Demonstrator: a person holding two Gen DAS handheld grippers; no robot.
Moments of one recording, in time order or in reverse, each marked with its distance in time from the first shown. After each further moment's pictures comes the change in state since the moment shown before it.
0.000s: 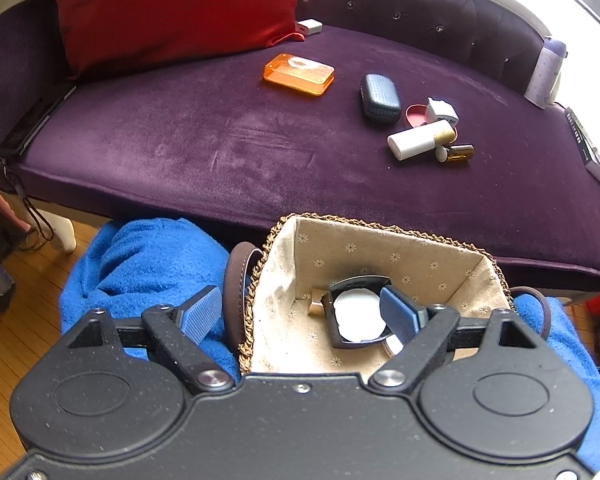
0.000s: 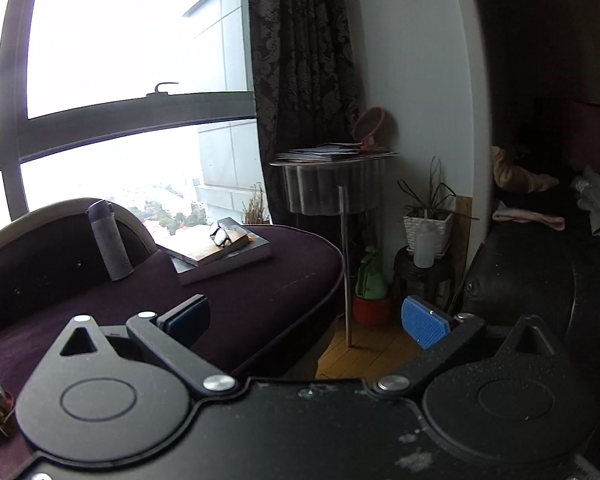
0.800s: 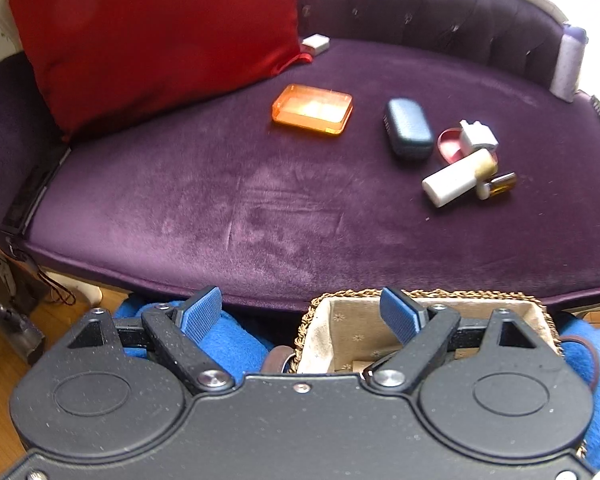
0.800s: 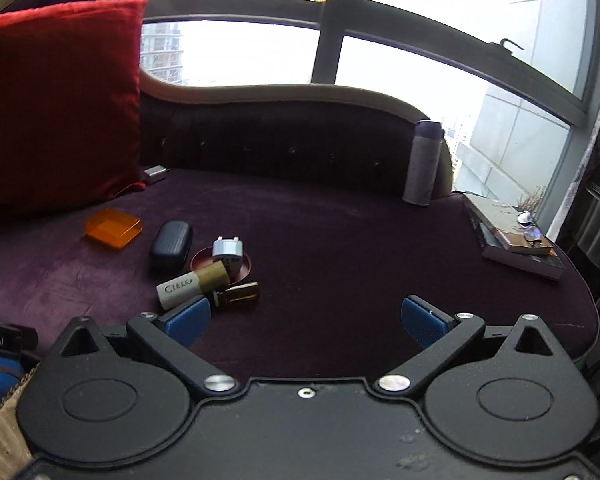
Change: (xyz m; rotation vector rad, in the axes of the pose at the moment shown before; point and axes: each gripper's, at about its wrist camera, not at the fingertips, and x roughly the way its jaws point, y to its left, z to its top) left arm 0.041 -0.001 0.059 0.094 0.001 0.101; right arm -0.008 0.224 -0.057 -0.633 0.236 0.689
